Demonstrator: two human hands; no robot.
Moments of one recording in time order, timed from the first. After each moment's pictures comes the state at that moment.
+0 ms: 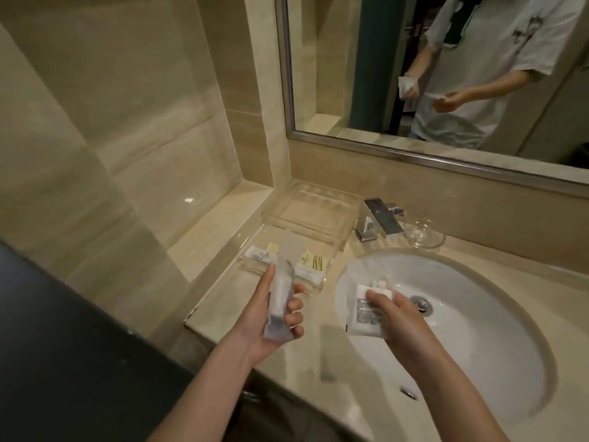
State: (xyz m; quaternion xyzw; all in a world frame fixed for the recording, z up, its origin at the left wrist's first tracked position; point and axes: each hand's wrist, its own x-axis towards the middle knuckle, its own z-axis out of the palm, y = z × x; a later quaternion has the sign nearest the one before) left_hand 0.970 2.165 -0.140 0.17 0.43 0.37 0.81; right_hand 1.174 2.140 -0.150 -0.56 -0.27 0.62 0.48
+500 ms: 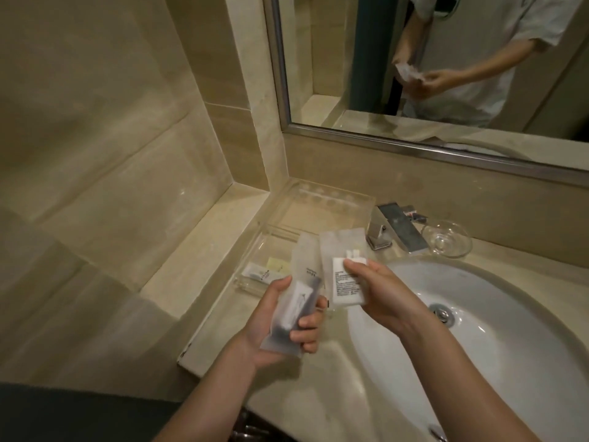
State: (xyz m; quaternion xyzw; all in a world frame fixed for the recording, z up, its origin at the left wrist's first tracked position) left_hand 0.958 2.265 -0.176 0.16 0.23 0.21 0.94; right_hand 1.144 2.272 -0.148 -0.47 -0.27 0.71 0.45
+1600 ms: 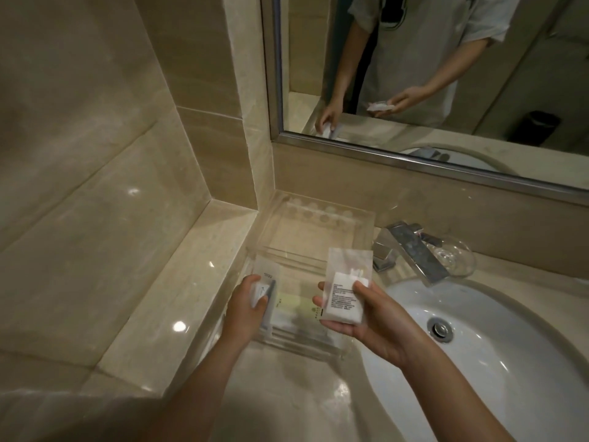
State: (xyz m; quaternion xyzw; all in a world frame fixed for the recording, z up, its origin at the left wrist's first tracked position) left_hand 0.902 2.402 -0.272 0.61 0.65 0.25 0.38; right_hand 1.111 2.325 -0.170 -0.42 -0.10 0.75 0.50
